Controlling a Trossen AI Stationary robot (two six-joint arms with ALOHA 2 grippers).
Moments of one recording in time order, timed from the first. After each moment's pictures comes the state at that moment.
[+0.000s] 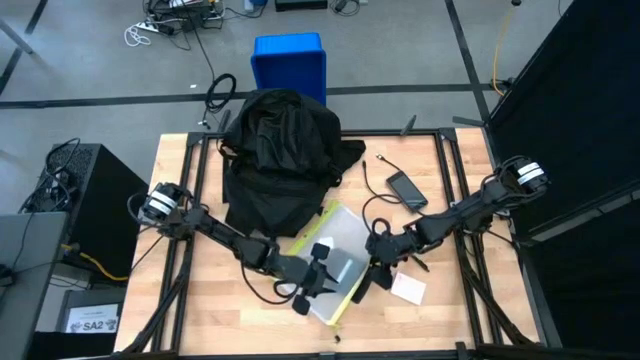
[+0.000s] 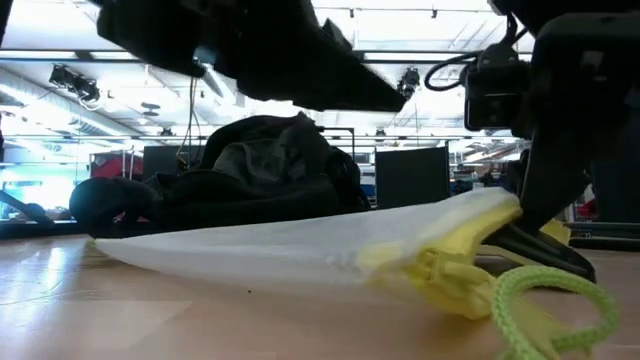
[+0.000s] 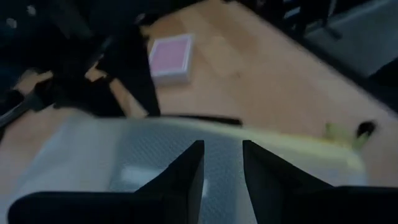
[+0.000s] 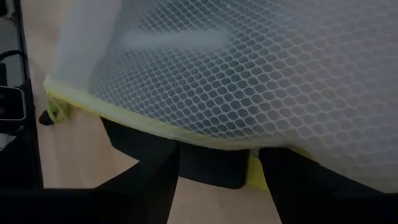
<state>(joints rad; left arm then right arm) -0.41 1.85 1.01 0.36 -0.17 0.16 0.38 1.50 0.62 -0.01 0.00 0.84</state>
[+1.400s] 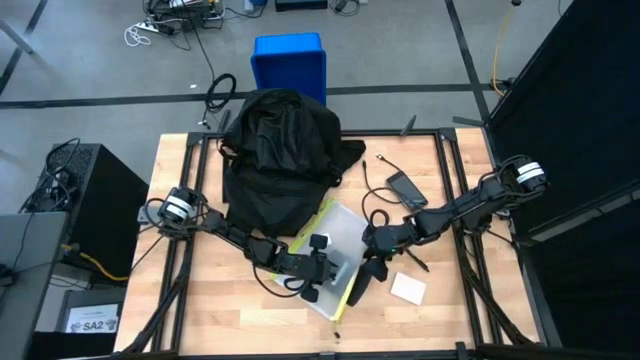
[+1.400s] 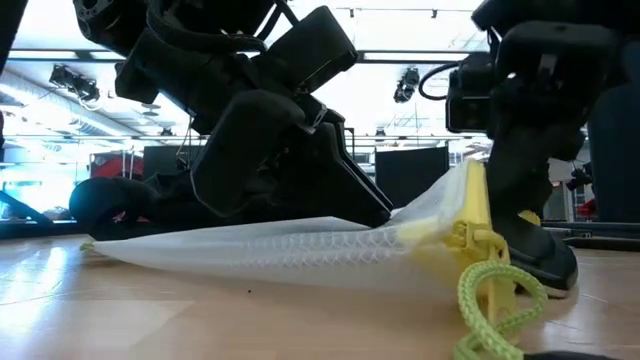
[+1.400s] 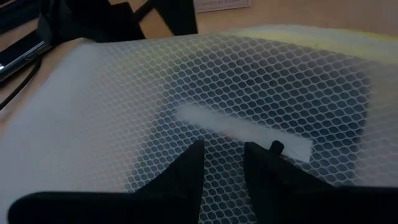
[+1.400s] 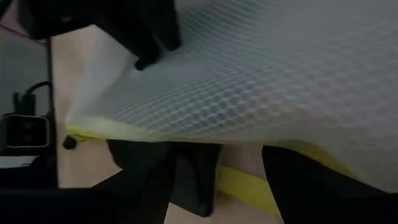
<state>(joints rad) -0.36 1.97 1.01 0.36 -0.31 0.12 0.29 1.50 0.58 0.12 -0.06 0.80</state>
